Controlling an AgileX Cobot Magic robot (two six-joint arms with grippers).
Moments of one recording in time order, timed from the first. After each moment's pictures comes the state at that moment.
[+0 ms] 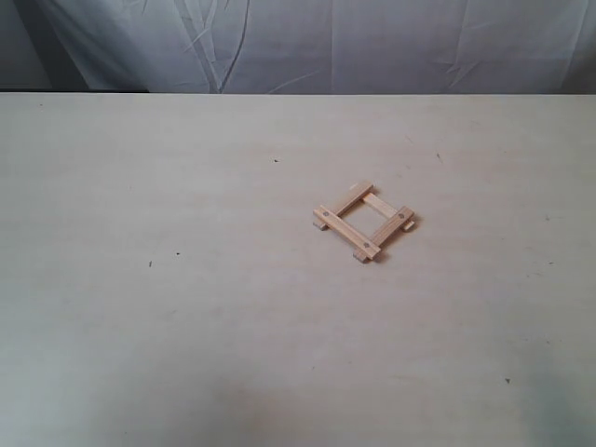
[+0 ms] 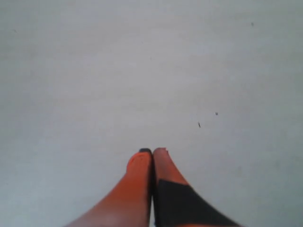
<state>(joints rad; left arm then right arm) -0.09 0.62 -0.51 0.15 0.63 -0.20 0.02 0.01 0.00 0.06 0.37 -0.07</state>
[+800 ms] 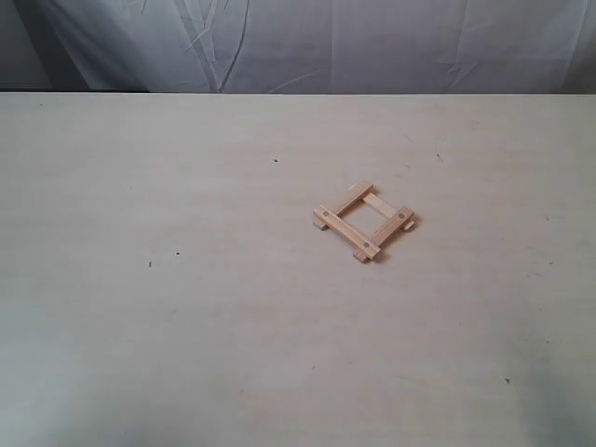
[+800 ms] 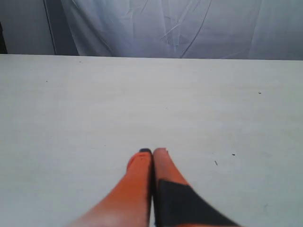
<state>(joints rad) 0.03 0.01 -0.01 0.15 0.33 -0.20 0.02 0.01 0.00 0.06 0.37 -0.07</state>
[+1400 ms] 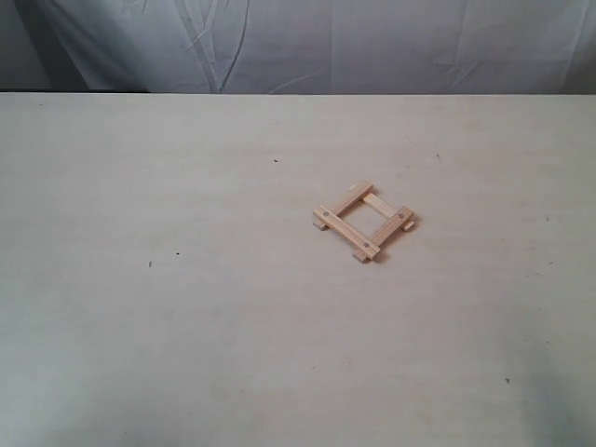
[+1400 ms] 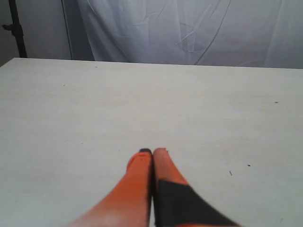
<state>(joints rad) 0.09 0.01 0.00 0.15 0.30 -0.20 0.02 0.01 0.00 0.06 0.37 -0.07</state>
